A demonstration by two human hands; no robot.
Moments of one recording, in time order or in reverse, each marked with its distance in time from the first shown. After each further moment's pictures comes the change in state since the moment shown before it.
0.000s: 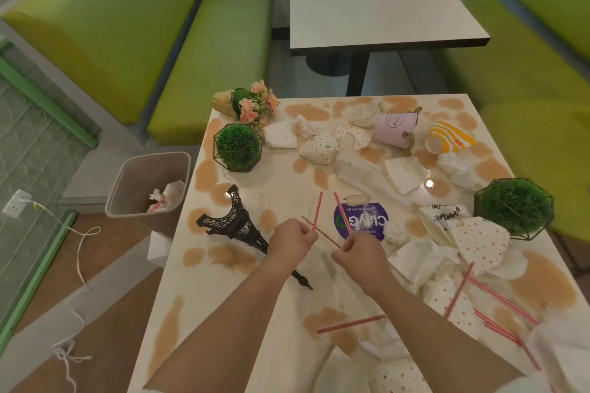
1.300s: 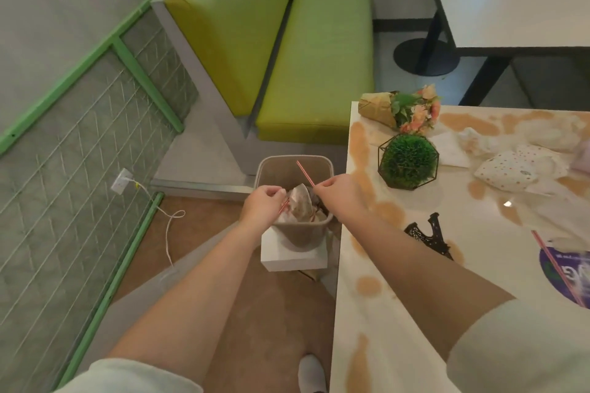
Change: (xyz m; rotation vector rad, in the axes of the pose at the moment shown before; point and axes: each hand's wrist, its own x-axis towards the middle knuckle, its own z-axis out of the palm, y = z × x) left_hand 0.092 -0.241 -0.323 -0.304 0.315 -0.184; right_hand 0.029 -0.344 0.244 0.036 -0.198 -0.111
